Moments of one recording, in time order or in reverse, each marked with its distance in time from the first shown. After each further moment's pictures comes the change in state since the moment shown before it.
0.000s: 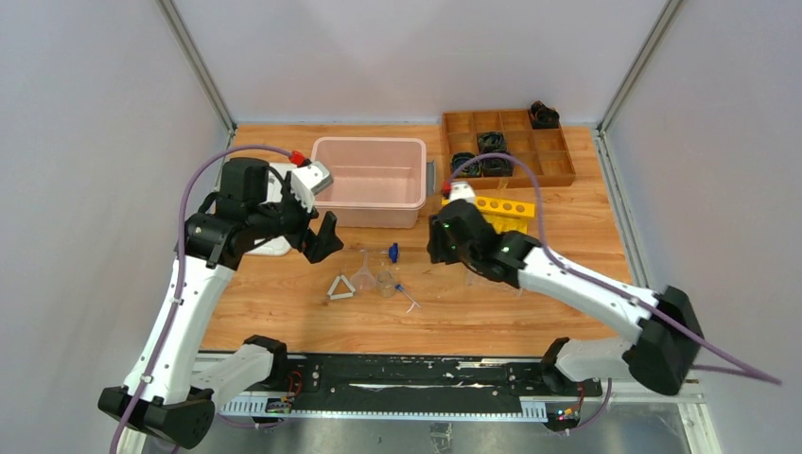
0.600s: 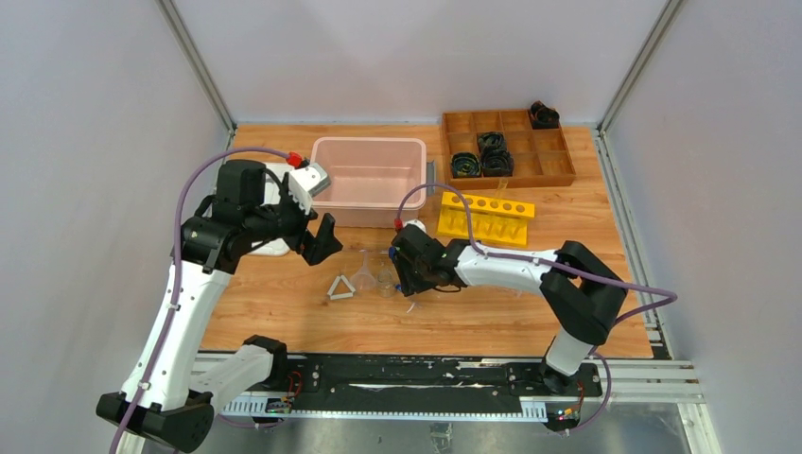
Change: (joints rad) left arm 0.000 -0.020 0.002 -0.008 0.006 -0.005; right arm 0.134 0.477 0.058 0.090 -0.208 0.019
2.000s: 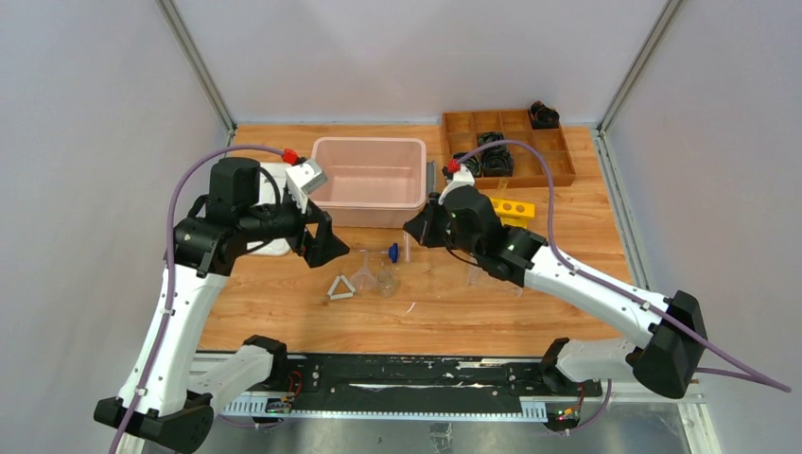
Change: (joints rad) left arm 0.000 -0.006 0.041 -0.004 0.138 -0.071; right arm -0.083 -0.422 0.019 0.105 0.038 0.161
